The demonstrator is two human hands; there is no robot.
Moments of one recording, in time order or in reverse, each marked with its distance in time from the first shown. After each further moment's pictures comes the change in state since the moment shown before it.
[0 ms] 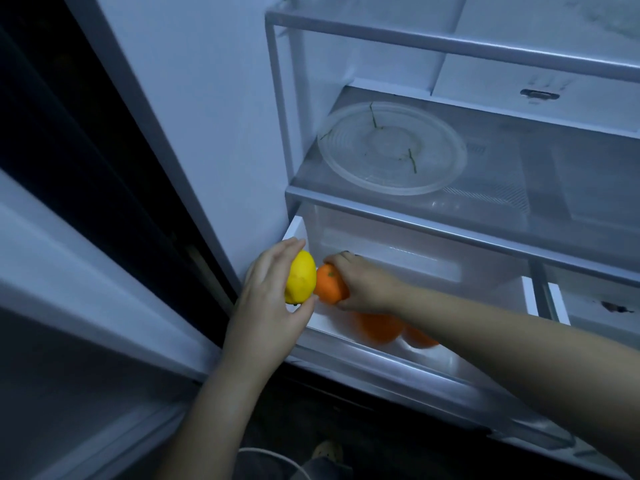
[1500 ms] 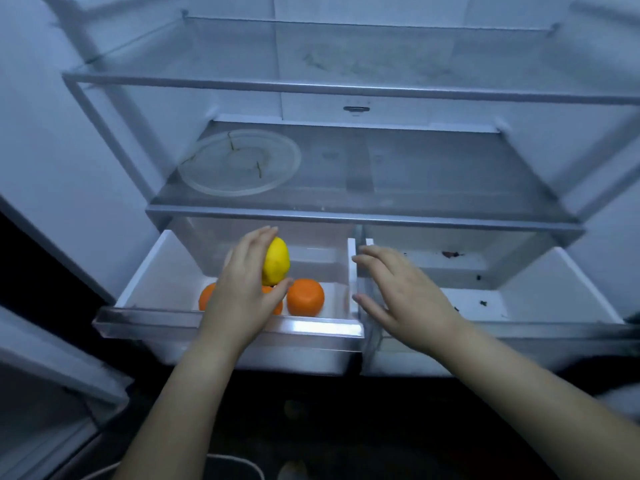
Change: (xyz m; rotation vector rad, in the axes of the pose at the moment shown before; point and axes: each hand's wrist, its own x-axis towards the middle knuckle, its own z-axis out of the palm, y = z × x) left_hand -0.020 0.126 0.080 0.037 -0.104 0.364; right_hand -0.293 0.034 -0.067 -0.205 0.546 0.160
